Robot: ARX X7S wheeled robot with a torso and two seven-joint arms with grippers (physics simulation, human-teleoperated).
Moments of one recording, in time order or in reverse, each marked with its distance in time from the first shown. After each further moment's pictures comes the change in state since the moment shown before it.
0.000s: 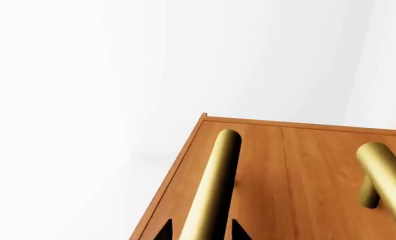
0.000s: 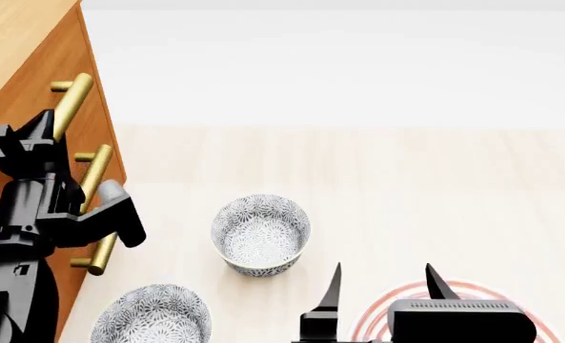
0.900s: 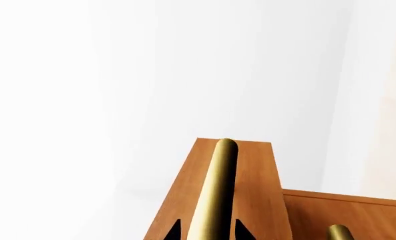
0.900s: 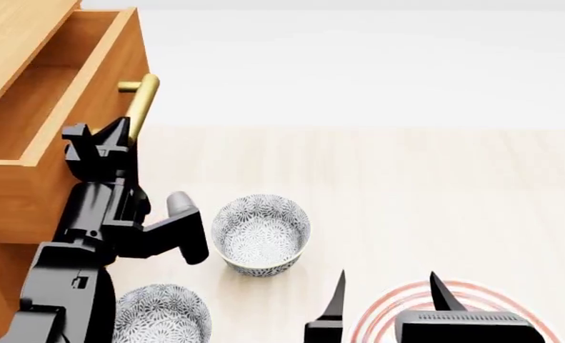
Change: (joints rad) left arm 0.051 0.088 0.134 0.192 0.034 -0.086 0.176; right arm -0.036 0.020 0.005 -0.011 0.024 -0.033 0.009
